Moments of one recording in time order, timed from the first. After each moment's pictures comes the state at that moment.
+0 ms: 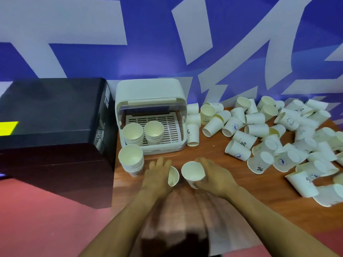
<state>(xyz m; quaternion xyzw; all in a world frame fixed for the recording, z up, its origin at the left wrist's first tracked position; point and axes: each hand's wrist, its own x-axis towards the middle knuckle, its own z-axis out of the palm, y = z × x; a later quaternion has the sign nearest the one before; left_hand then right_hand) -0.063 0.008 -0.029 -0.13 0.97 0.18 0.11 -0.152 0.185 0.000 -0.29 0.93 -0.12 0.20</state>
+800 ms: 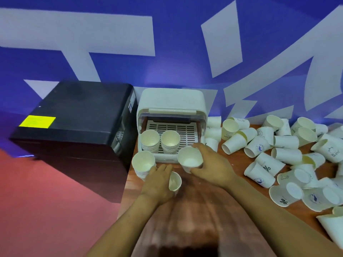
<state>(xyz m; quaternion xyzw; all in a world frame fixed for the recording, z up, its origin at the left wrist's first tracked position) -0.063 -0.002 0.000 -0.21 0.95 0.21 0.11 -0.204 0.127 0.031 -0.40 0.88 -0.21 0.16</state>
